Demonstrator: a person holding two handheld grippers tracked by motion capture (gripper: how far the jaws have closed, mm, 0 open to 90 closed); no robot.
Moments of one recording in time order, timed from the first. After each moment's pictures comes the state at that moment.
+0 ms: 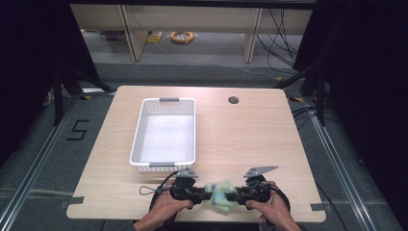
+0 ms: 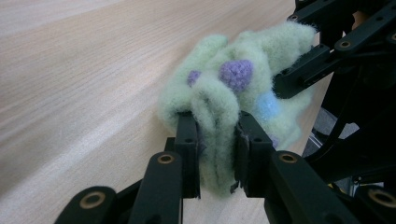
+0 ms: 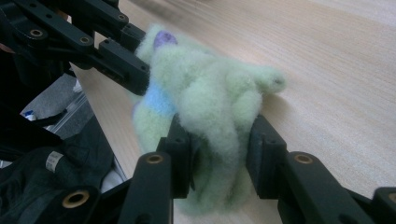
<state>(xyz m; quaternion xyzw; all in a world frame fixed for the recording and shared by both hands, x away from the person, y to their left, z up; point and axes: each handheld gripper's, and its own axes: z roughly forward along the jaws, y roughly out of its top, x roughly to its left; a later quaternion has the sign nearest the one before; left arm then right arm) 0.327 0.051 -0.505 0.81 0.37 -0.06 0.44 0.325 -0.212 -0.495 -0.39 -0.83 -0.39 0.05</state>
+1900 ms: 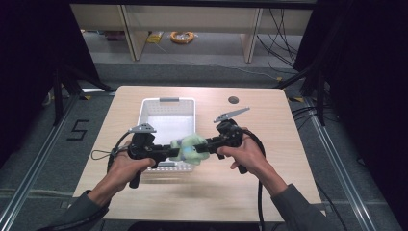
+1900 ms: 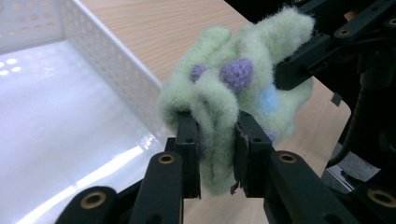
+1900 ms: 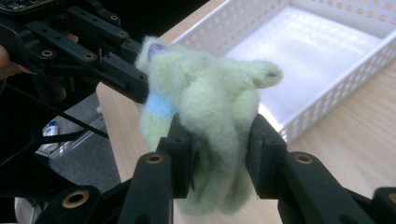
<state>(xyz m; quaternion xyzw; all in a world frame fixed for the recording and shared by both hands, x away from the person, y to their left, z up) 0.381 0.155 -0.386 0.77 0.41 0.03 0.48 0.420 -0.120 -0.371 -0.32 -0.84 -0.43 0.06</state>
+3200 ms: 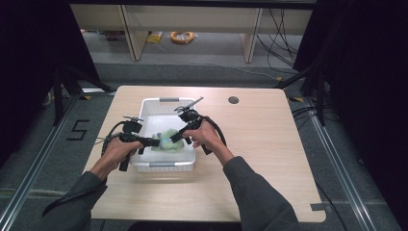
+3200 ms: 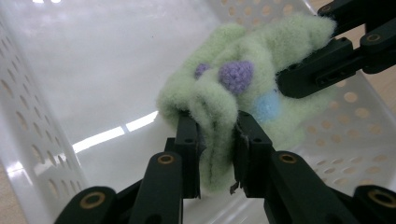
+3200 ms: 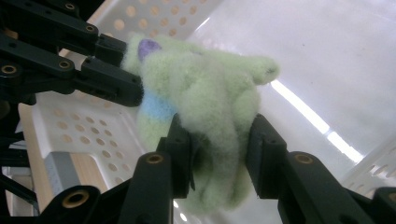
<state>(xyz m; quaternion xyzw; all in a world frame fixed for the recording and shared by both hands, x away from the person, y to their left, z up) 0.462 0.207 -0.451 0.78 0.50 0.02 0.37 0.519 -0.024 -0.441 -0.36 -0.87 -0.32 0.09</state>
